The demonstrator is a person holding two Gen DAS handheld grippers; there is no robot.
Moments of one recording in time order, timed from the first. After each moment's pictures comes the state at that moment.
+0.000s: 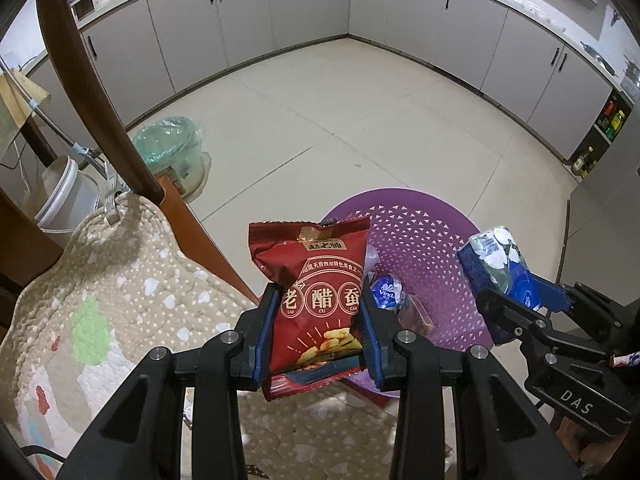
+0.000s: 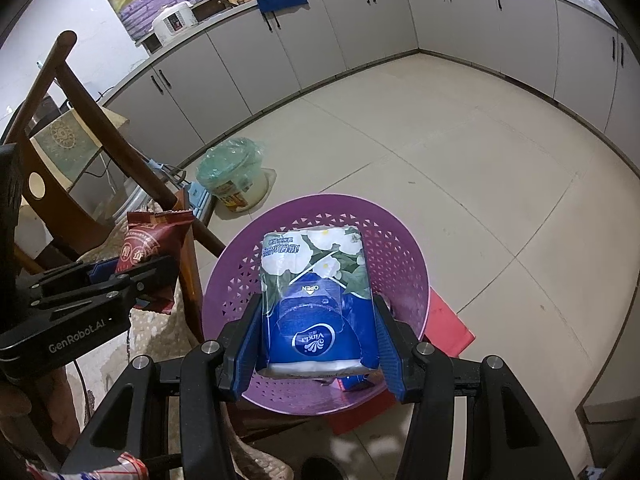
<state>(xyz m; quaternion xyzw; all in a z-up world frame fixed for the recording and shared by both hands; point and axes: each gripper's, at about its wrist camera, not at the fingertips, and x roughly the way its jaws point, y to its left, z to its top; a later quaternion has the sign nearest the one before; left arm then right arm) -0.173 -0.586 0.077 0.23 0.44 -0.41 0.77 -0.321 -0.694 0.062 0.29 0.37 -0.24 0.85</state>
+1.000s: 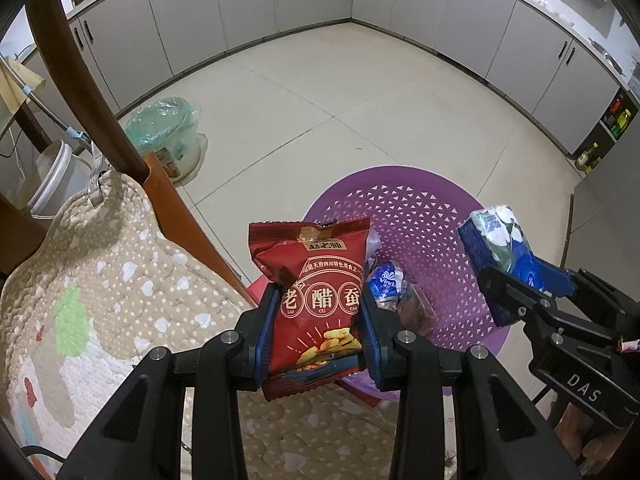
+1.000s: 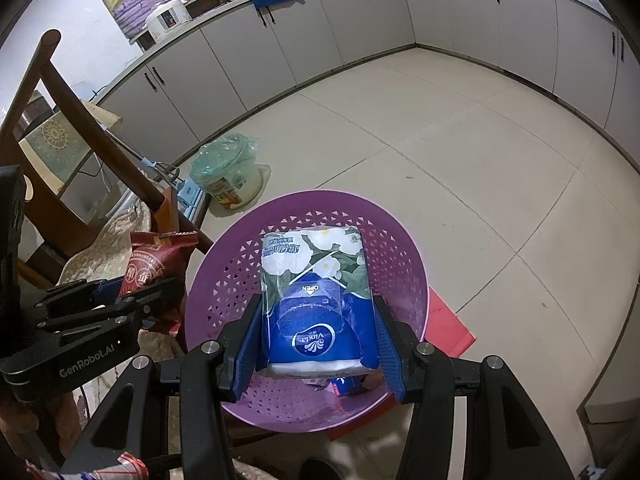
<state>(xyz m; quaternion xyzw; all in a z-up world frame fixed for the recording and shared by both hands) -0.167 -0.600 0.047 0.23 0.47 -0.40 0.76 -0.315 -0.707 0.055 0.30 0.38 -0.24 0.84</state>
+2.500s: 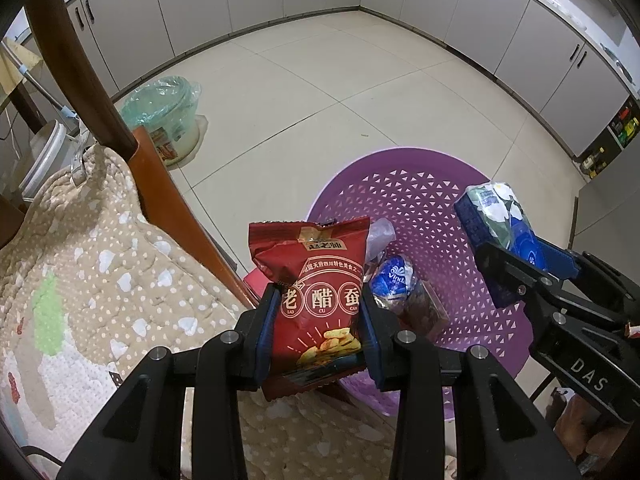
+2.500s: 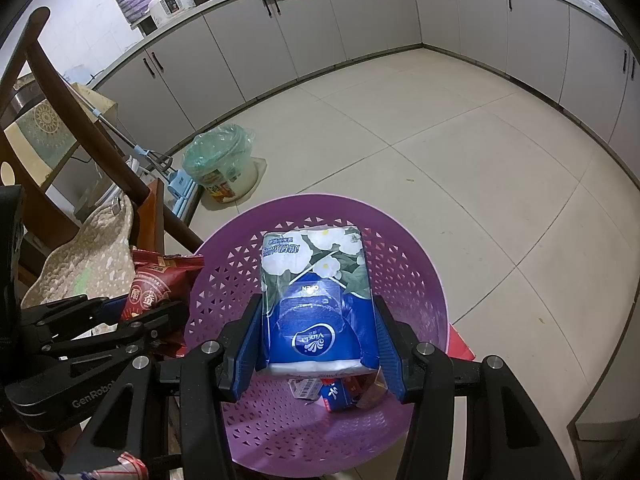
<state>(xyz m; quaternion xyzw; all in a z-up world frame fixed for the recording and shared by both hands) -0.154 -0.604 0.020 0.23 0.49 -0.39 0.75 -0.293 -0.710 0.039 0.27 0.40 -0.25 0.84</state>
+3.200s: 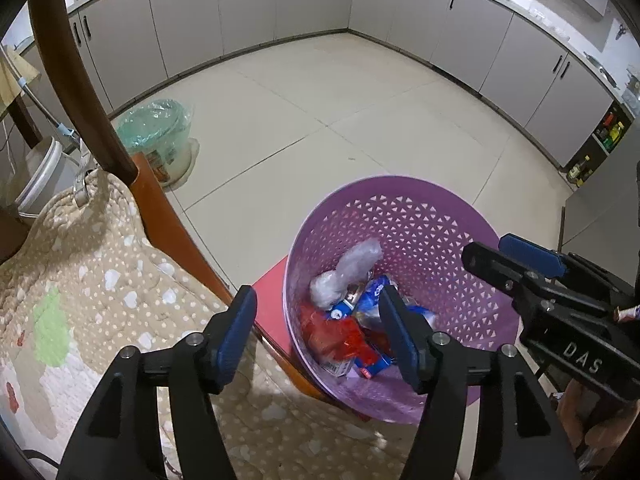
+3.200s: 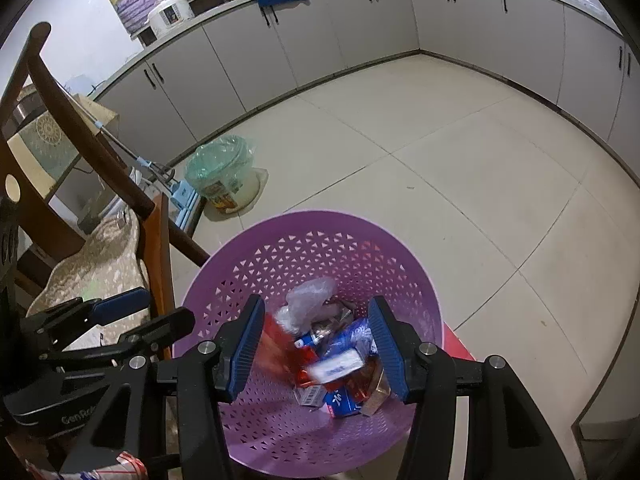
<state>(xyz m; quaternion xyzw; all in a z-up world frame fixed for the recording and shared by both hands) -0.160 -0.594 0.037 0.21 0.46 -0.42 0.76 -0.297 -0.714 0.049 0.28 0.38 -0.25 0.85</state>
